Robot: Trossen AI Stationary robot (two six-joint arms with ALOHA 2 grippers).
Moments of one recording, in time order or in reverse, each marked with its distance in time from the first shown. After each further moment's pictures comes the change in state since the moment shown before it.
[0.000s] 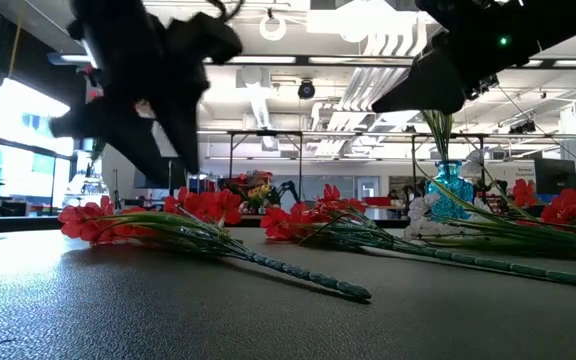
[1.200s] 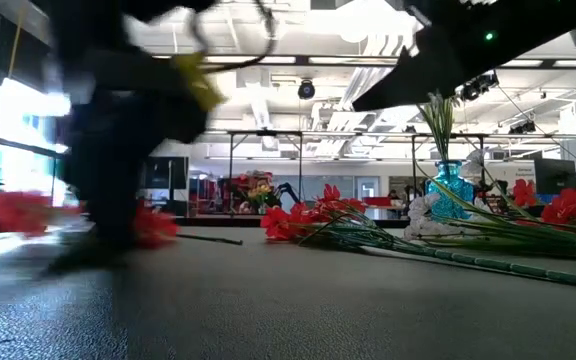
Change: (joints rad) left arm -0.087 0.155 0.041 -0.095 0.167 0.322; right arm -0.069 -0.003 0.000 0.066 -0.336 0.097
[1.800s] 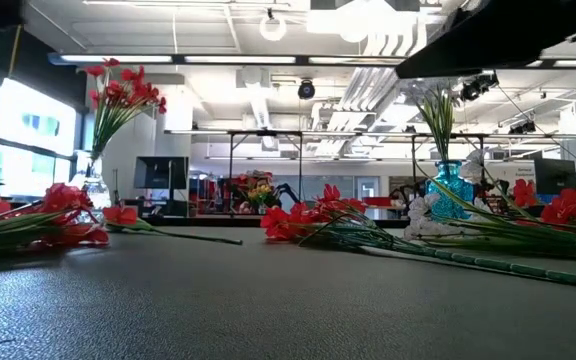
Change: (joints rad) left arm -0.398 -0.014 0.193 -0.408 -0.220 -1.032; right arm 0.260 0.000 0.000 -0.022 -0.048 0.029
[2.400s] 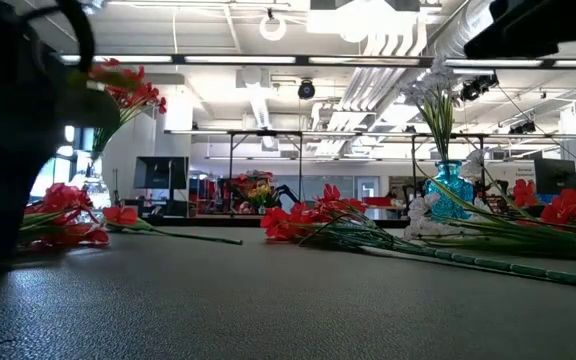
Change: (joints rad) left arm 0.152 0.171 0.000 0.024 0.100 0.018; right arm 0.171 -0.067 0.000 -0.149 0.023 0.089
